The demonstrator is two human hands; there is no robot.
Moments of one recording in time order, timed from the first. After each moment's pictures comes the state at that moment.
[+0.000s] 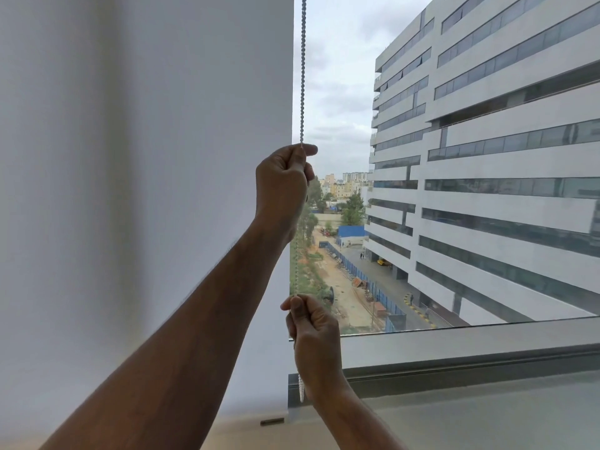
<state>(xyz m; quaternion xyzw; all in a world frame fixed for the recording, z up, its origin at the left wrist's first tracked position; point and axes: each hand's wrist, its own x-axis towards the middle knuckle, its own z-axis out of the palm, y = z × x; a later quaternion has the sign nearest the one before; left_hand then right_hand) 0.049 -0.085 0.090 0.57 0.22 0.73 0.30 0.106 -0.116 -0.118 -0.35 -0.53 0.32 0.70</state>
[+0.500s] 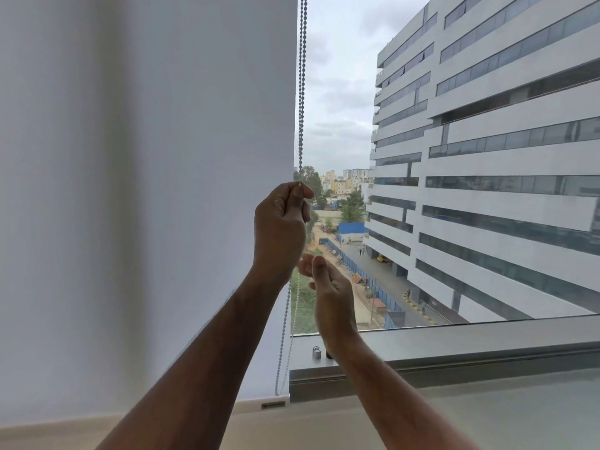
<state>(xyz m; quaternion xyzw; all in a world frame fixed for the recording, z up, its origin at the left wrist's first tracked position) 0.041 -0.080 0.023 0.60 0.23 0.73 0.23 0.127 -0.086 -0.076 -0.39 -0.55 0.28 0.69</state>
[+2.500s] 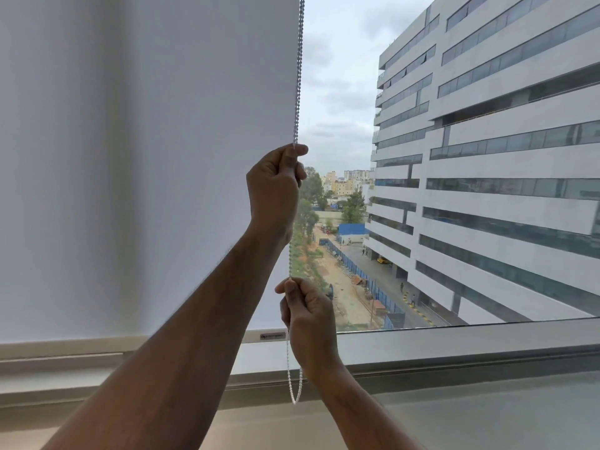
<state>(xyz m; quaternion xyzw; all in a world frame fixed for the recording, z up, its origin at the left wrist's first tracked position) 0.044 -0.073 0.072 0.54 0.18 0.77 0.30 0.103 -0.107 -0.103 -0.35 -0.58 0.28 0.68</state>
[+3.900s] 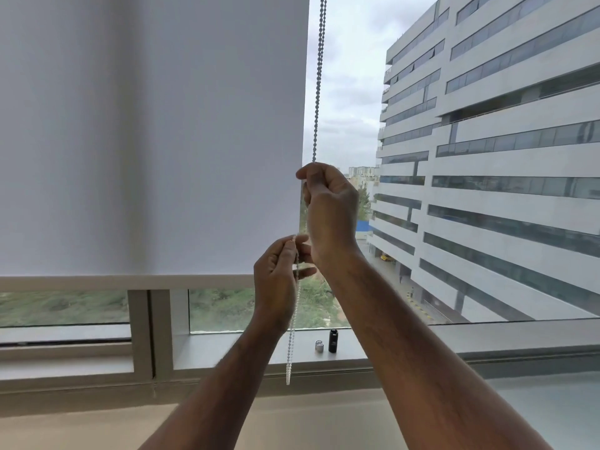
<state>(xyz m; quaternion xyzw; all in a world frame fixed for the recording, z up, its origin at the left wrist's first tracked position) 0.033 -0.079 -0.064 0.53 0.22 0.73 0.38 0.098 -0.103 0.043 -0.29 -0.53 0.23 0.76</state>
